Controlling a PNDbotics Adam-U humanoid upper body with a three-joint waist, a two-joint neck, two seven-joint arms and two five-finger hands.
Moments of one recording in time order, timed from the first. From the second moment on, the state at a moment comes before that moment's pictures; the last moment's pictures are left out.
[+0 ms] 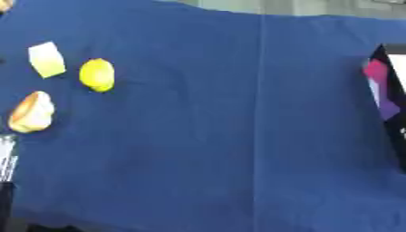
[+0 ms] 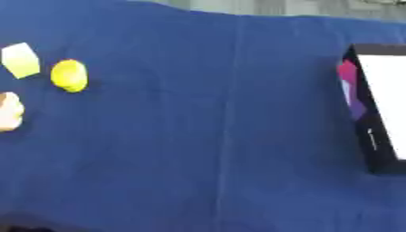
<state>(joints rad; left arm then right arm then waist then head) -0.40 0.34 0.13 -1.66 0.02 0.02 0.55 0.04 -0.33 -0.47 -1.98 -0.27 -0.17 0.10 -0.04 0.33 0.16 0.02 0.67</state>
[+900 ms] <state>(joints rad) -0.42 0.55 0.08 -1.68 0.05 0.14 0.43 0.05 -0.33 -0.47 -1.98 -0.27 -0.17 0.09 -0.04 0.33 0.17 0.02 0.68</state>
